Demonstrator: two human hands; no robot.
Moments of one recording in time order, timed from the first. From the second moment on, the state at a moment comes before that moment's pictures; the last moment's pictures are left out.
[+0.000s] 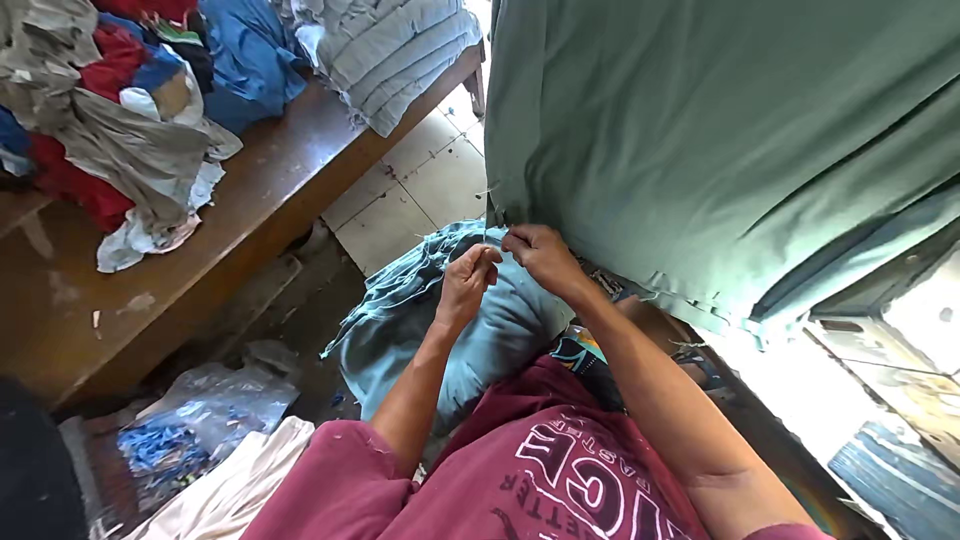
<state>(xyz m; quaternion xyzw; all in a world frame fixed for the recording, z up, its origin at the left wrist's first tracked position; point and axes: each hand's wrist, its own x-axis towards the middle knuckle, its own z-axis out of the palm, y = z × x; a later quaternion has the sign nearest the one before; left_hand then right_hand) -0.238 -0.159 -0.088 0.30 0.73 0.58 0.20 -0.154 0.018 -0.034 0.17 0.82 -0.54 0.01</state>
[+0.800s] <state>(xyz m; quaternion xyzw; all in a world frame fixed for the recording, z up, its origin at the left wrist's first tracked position) -0.324 -0.070 -0.111 0.22 0.62 0.69 0.30 -0.104 0.031 -0.044 0.20 0.81 -0.55 0.03</state>
